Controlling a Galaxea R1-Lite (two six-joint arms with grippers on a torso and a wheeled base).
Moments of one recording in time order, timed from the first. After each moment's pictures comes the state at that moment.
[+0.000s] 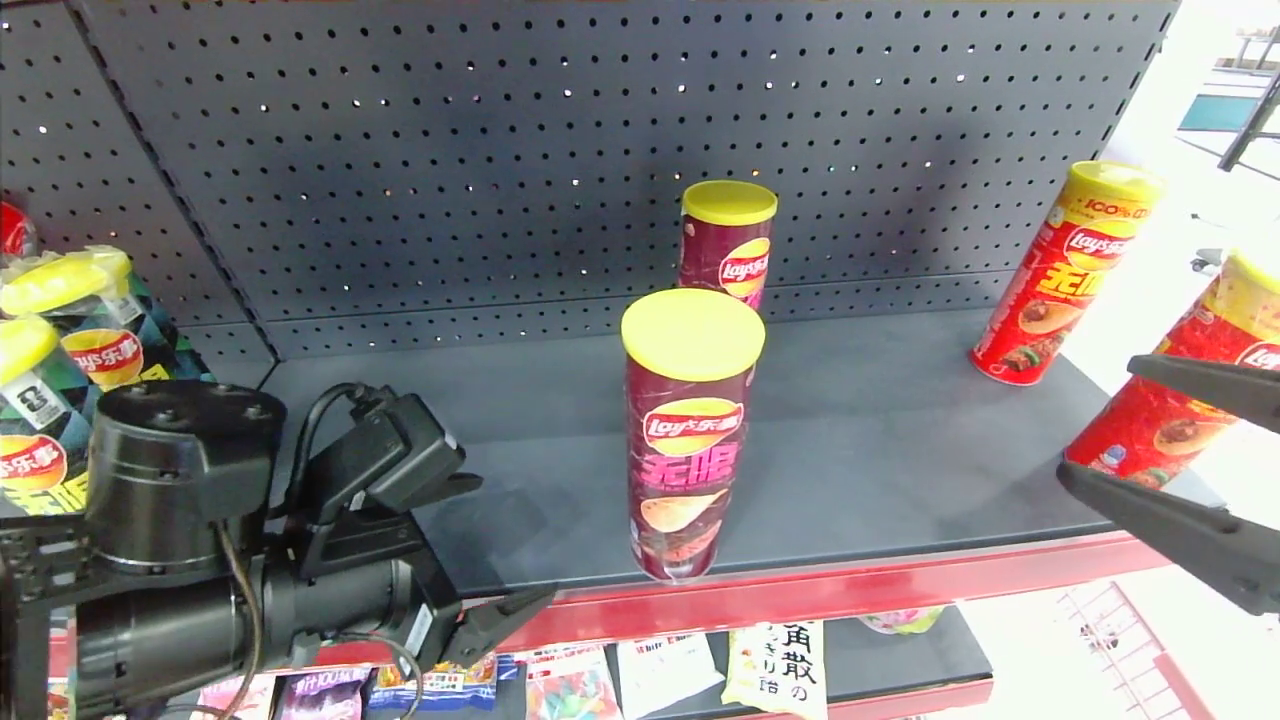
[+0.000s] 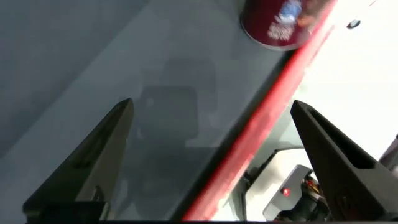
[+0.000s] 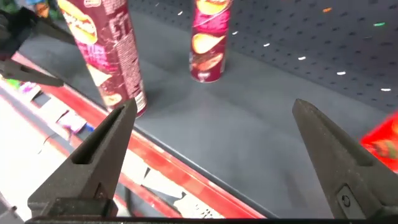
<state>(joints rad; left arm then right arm) -0.59 1.45 -0.54 -0.41 -0.16 0.23 0.46 0.95 -0.55 -0.32 0.17 -0.18</state>
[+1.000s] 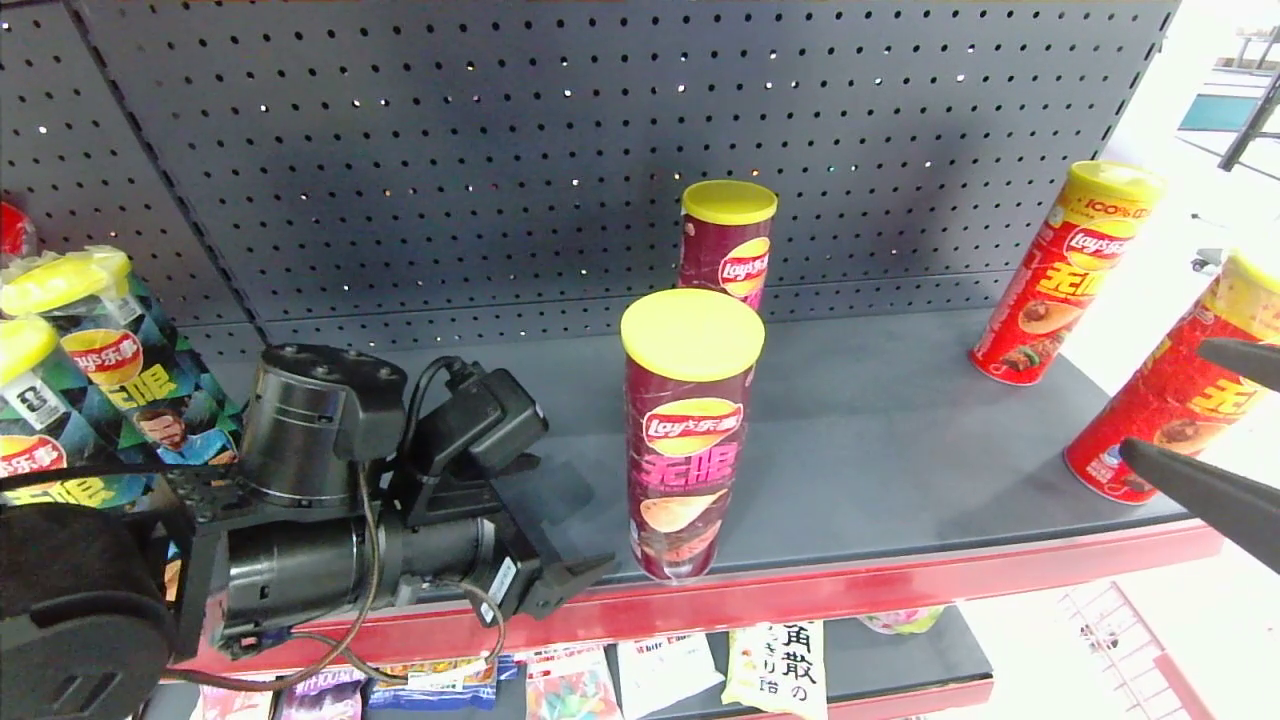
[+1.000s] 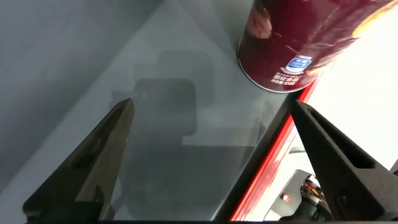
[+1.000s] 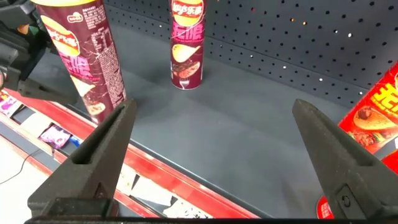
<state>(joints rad) -0.63 1.60 -0.67 -0.41 -0.17 0.24 0.40 0.89 -0.55 -0.32 0.17 -0.17</state>
